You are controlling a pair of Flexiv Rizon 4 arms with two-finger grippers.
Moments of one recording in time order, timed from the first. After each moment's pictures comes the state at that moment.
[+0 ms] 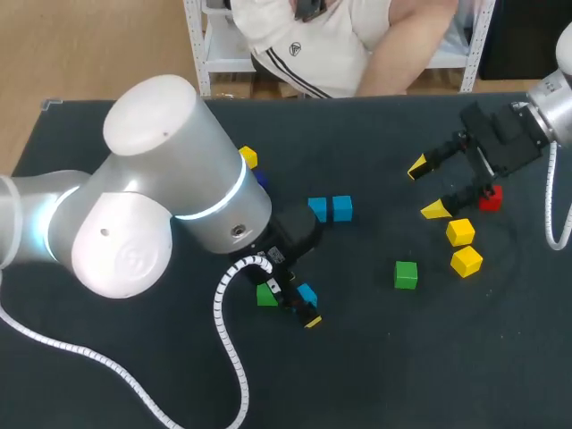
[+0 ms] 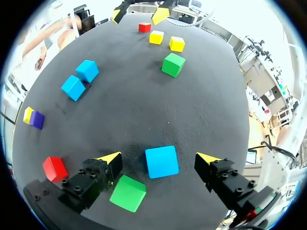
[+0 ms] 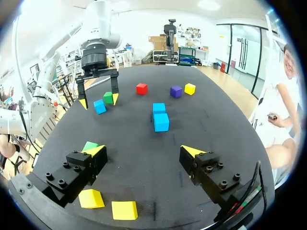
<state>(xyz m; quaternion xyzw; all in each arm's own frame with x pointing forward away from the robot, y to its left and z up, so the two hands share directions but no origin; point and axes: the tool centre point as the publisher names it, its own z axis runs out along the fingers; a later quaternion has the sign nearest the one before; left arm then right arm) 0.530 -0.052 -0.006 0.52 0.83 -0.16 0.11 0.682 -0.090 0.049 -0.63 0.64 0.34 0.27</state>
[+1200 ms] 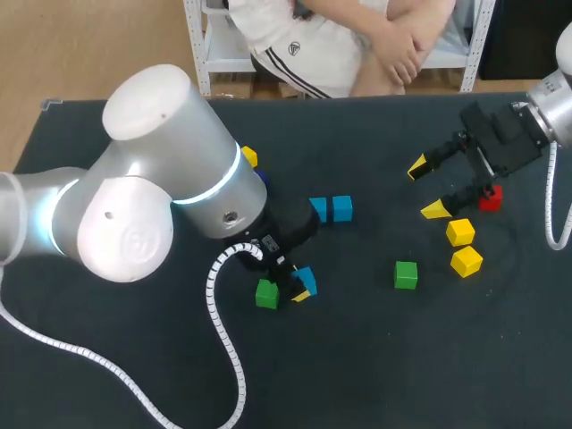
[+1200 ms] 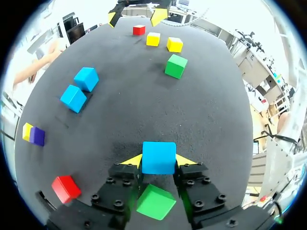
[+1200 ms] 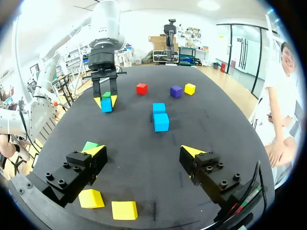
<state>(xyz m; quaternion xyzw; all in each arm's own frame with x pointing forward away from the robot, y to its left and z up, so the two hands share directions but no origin) 0.553 -0.048 -0.008 0.57 0.79 -0.17 0.12 0.682 -0.090 0.049 -0.63 0.64 0.34 0.27</state>
